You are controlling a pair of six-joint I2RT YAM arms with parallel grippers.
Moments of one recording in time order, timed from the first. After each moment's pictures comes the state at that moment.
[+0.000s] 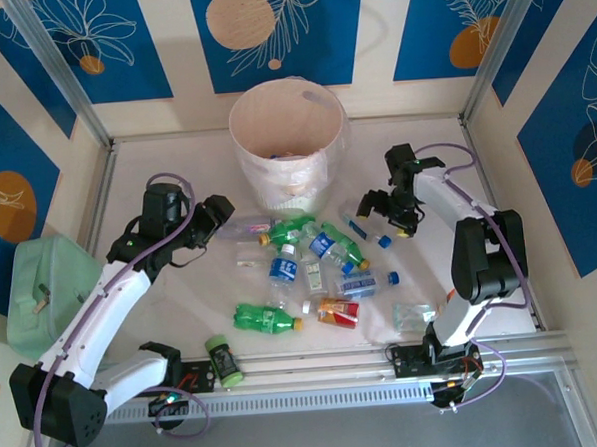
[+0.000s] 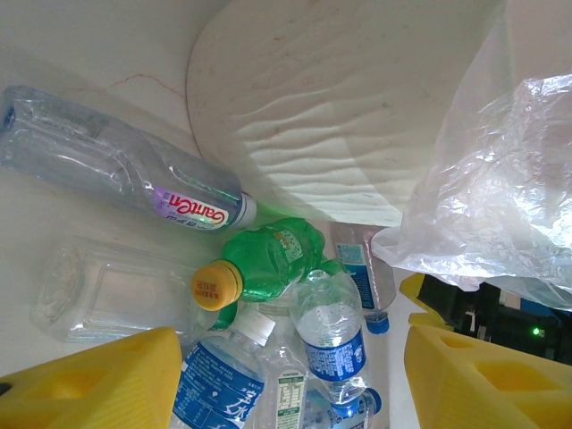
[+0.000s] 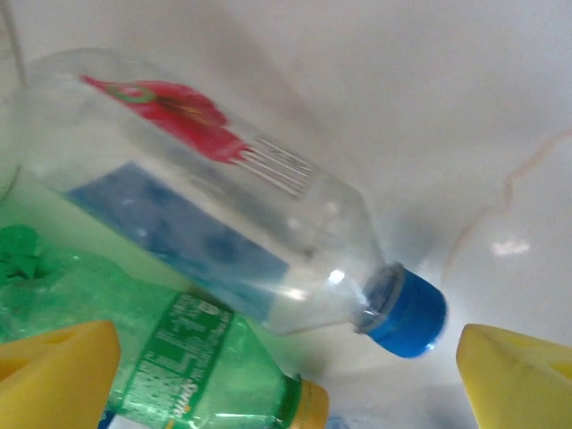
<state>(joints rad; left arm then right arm) -0.33 1.05 0.93 -0.53 0.27 -0.97 0.21 1.71 1.30 -0.98 -0.15 0.54</state>
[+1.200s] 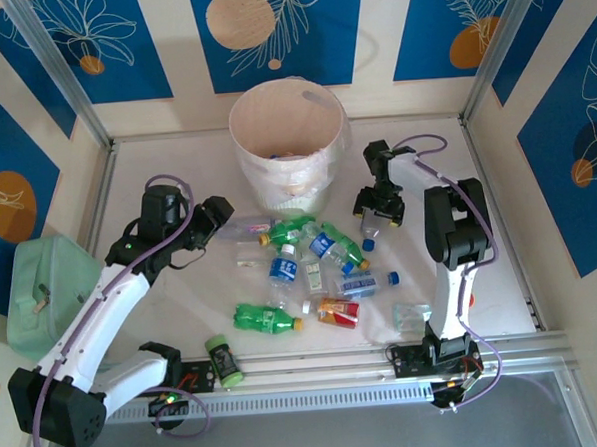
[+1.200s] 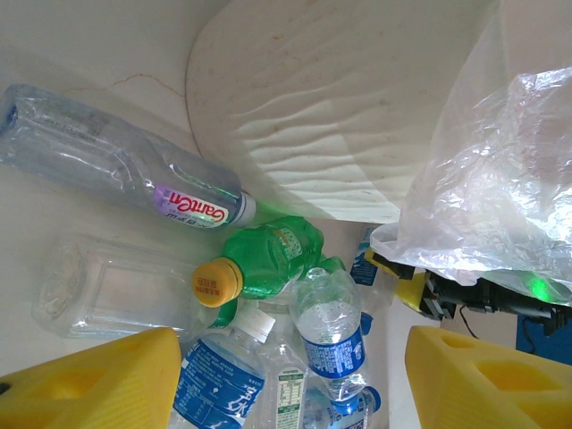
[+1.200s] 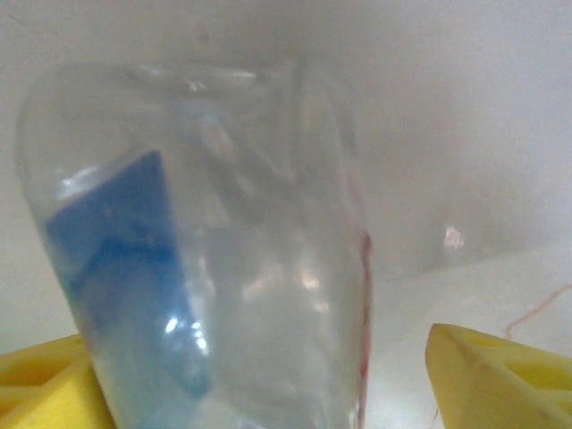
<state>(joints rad) -0.33 1.03 0.92 -0.53 0.27 -0.97 0.21 2.01 1.48 -1.00 -0.02 0.56</state>
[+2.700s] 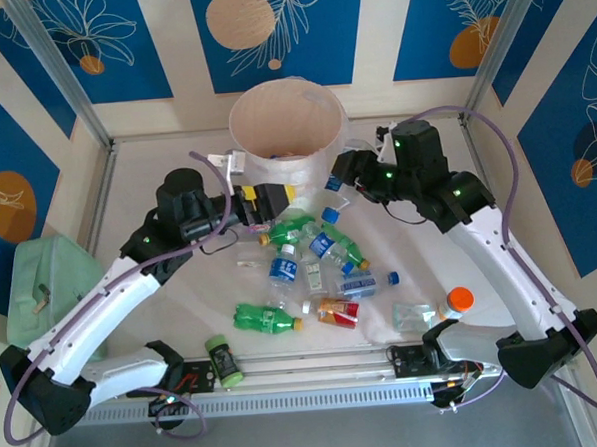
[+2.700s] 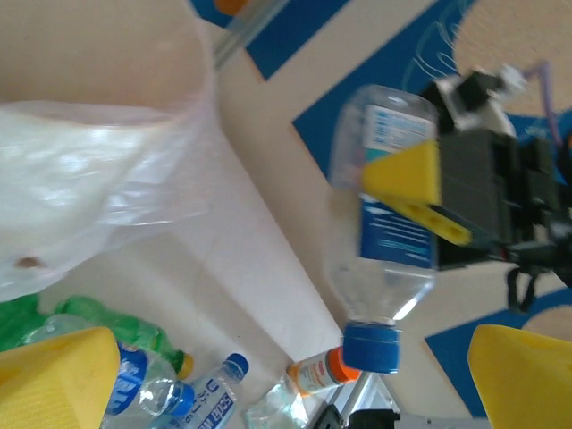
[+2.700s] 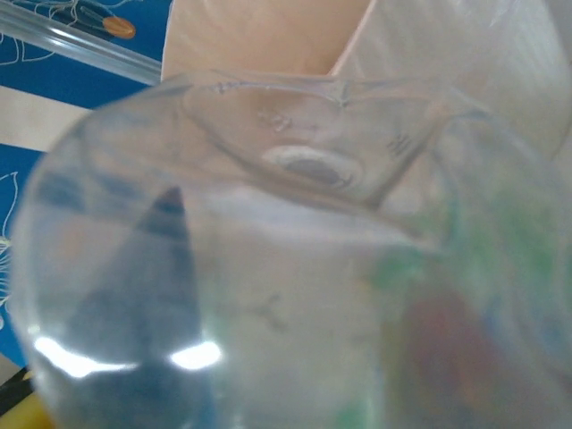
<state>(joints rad) -0.67 1.10 1.11 -0.19 0.42 -0.70 0.48 1.20 1.41 -0.76 -0.29 0.92</state>
